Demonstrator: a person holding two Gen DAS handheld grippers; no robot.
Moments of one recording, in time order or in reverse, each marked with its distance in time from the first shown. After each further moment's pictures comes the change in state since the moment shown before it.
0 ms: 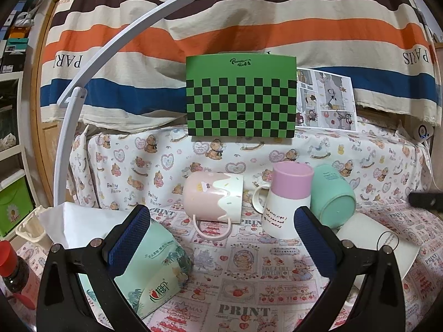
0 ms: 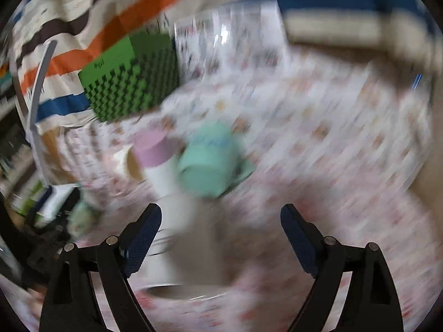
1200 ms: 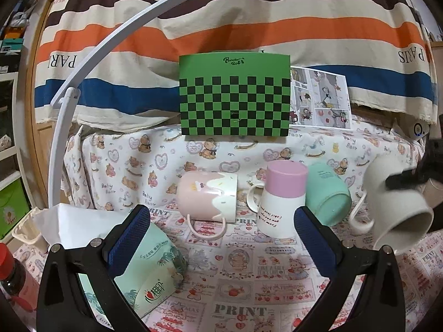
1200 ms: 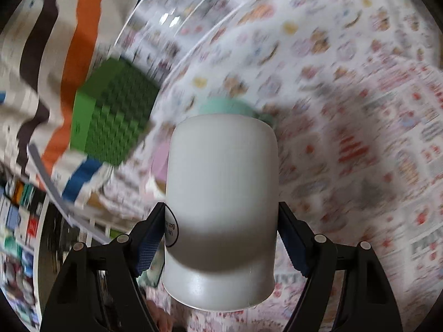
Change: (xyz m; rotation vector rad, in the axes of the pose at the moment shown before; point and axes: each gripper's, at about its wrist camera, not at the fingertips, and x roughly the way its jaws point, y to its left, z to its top) left arm -0.001 -0.002 -0.002 0.022 -0.006 -0.025; right arm 0.055 -0.032 0.001 0.597 0.275 0.336
